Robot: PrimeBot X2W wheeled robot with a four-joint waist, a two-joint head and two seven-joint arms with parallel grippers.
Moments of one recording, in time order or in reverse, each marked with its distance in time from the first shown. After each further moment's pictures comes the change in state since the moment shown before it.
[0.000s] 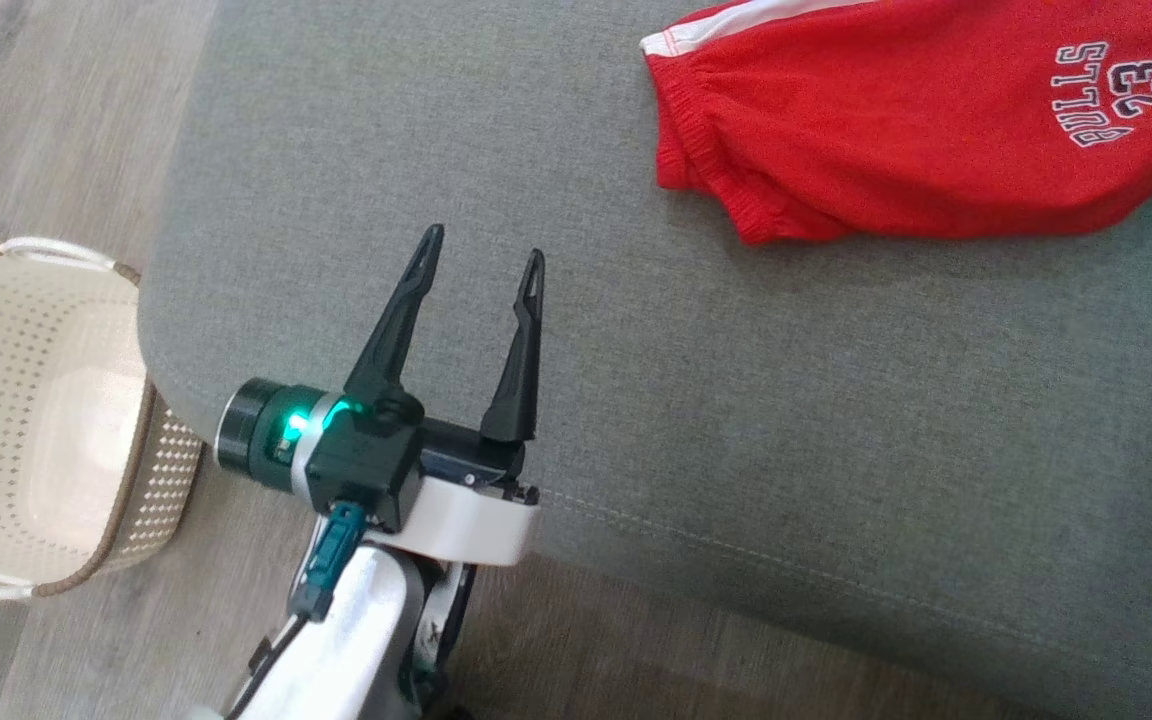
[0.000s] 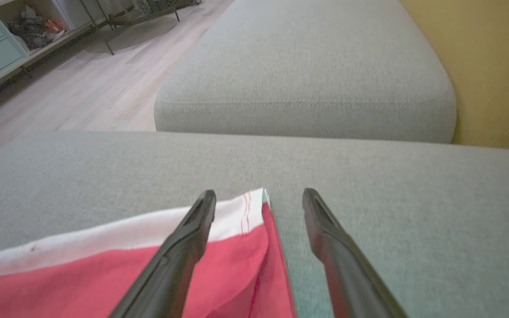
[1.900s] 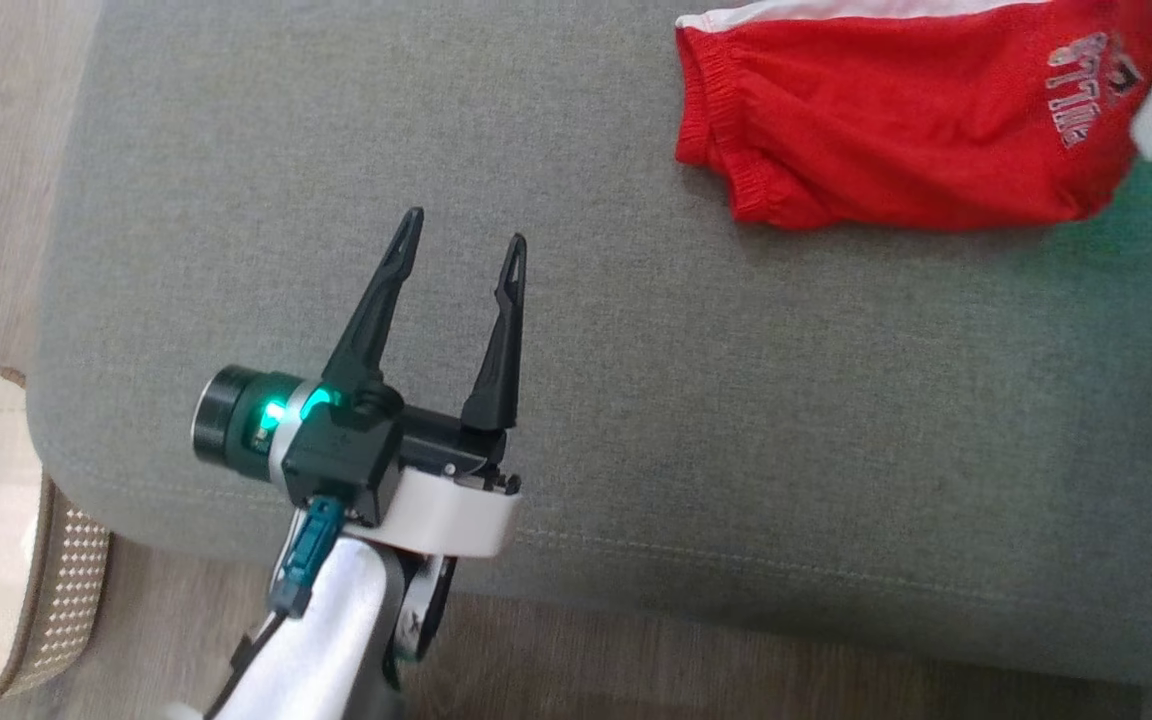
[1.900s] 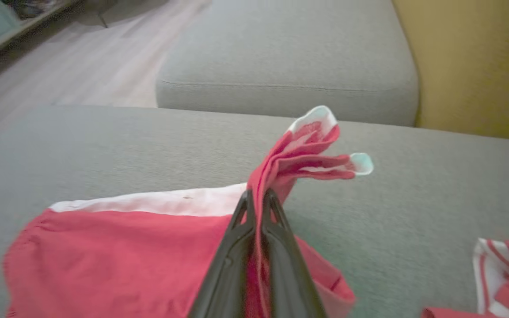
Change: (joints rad) left arm 0.004 -0.016 0.064 -0.011 0.049 -0.056 0.000; right arm 0.119 0.047 0.070 -0.265 0.073 0.000 0.267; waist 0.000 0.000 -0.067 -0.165
